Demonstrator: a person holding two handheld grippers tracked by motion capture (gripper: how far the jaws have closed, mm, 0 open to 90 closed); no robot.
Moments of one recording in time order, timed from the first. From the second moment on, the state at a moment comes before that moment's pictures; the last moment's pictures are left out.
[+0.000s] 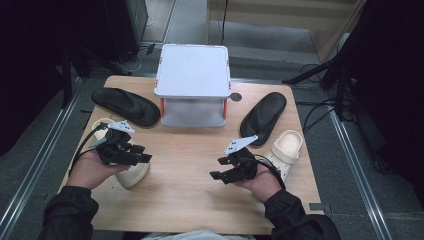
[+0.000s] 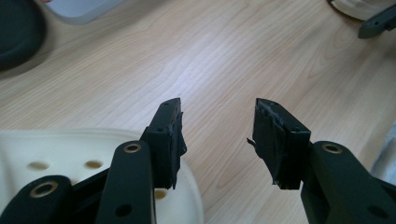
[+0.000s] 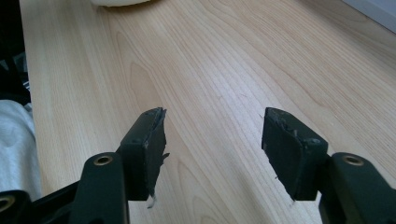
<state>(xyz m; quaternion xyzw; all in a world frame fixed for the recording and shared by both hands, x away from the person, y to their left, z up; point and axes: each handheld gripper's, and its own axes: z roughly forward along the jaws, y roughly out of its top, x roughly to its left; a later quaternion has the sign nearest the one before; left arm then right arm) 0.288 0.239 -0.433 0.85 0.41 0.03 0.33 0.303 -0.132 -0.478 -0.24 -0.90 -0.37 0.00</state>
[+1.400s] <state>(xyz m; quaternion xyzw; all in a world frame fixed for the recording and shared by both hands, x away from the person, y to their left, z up) 0.341 0.304 -0.460 0.82 0.51 -0.01 0.26 0.299 -0.131 -0.484 -0.24 -0.90 -0.35 -0.01</state>
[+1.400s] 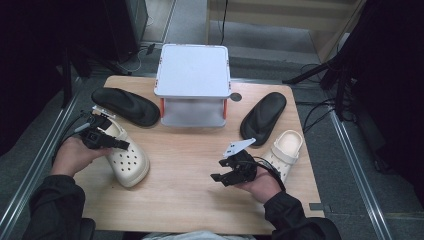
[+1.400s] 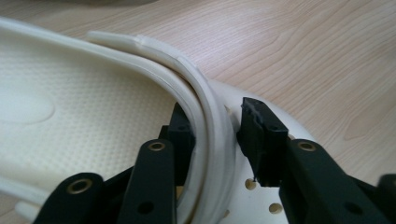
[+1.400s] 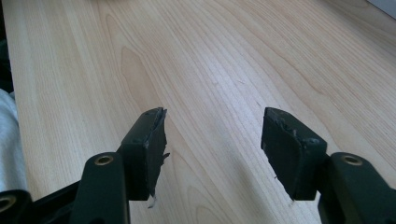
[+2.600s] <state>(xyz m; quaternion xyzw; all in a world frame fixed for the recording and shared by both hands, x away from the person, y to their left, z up) 0.290 0.193 -0.413 0.84 0.44 -0.04 0.33 0.305 -0.121 -0.476 -0.22 -0.90 -0.38 0.00</state>
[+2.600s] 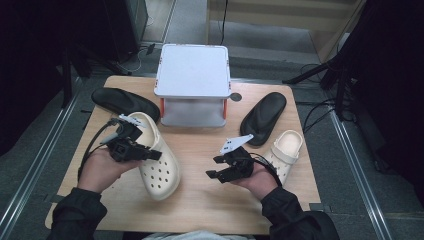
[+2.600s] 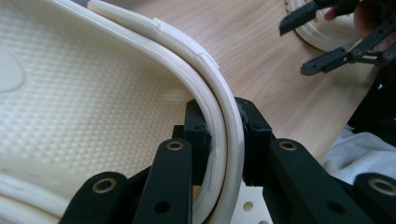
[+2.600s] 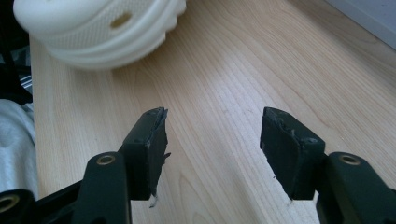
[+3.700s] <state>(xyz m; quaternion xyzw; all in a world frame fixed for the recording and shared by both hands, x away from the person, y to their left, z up) 0.306 0.148 -0.437 0.86 0.41 -0.04 0.31 0.292 -0.118 -0.467 -0.22 -0.89 -0.41 -0.01</state>
